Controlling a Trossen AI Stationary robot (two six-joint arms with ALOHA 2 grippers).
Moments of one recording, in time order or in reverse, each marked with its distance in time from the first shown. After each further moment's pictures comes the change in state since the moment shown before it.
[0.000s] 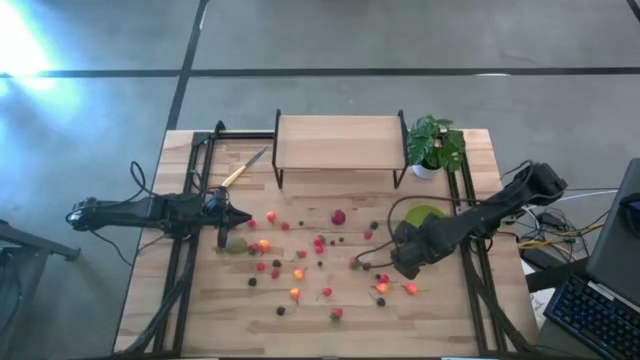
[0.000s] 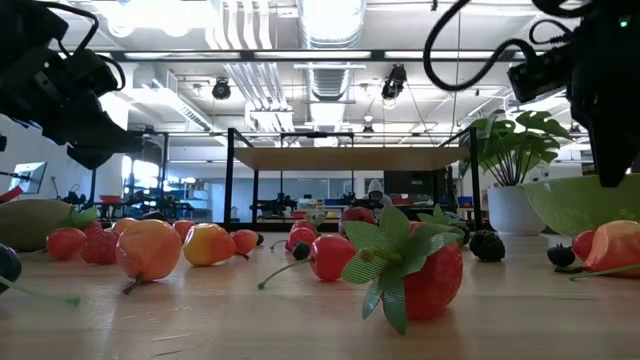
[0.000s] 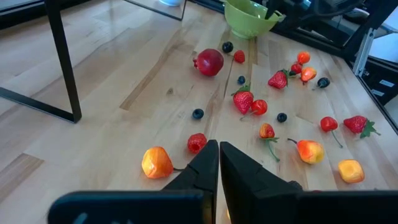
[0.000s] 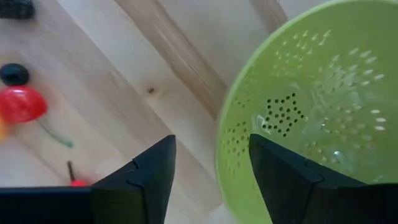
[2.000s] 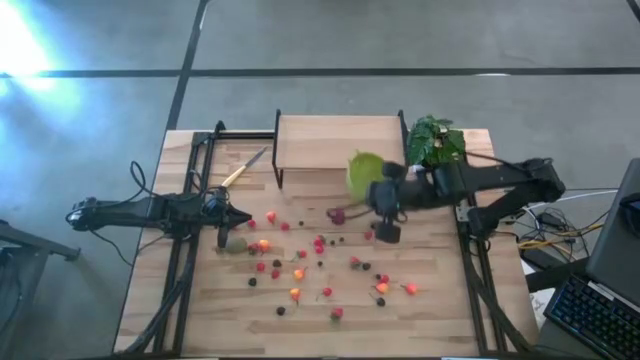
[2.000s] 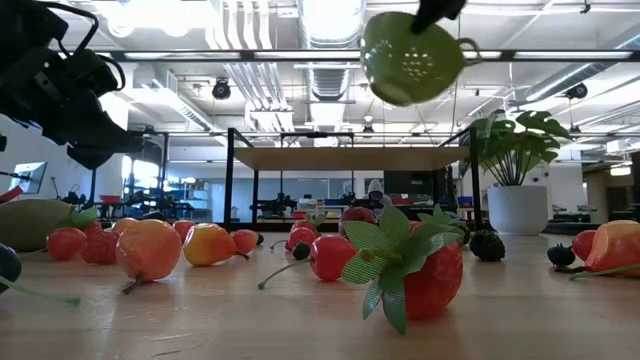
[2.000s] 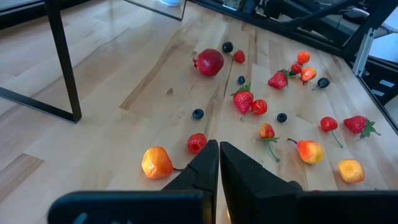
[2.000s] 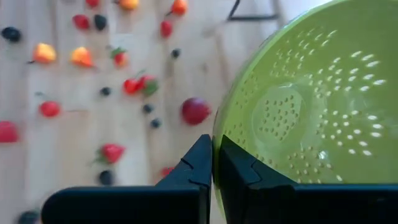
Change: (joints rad) left arm 0.000 0.000 0.000 0.000 0.000 0.000; right arm -0.330 -0.009 0.615 0.016 0.124 -0.970
